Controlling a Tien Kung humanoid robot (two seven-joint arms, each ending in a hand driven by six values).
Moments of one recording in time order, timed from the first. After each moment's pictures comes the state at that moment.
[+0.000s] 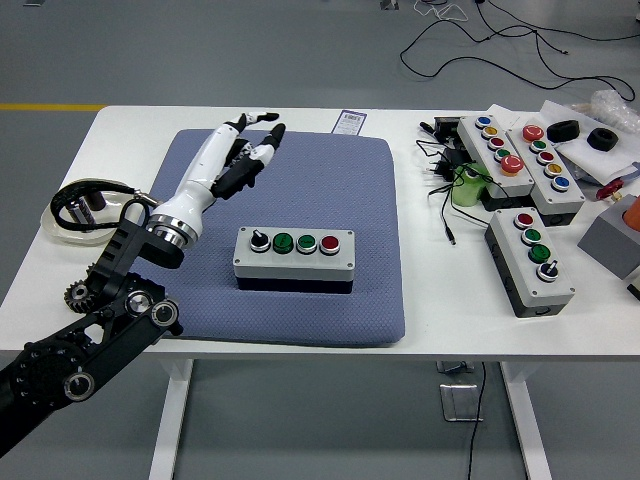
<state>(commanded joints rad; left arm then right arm) -0.52 0.23 -0.93 -1.39 1.45 0.44 0.13 0.18 -0.05 1.48 0.18 -2.27 -0.11 -0.20</state>
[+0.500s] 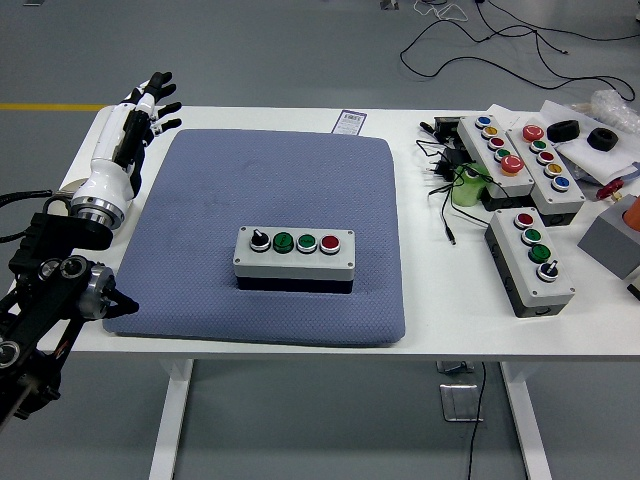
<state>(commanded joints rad) -0.44 0.22 -1.24 -1.36 1.11 0.30 0.03 0.19 -0.05 1.47 0.18 -2.27 -0.11 -0.20</state>
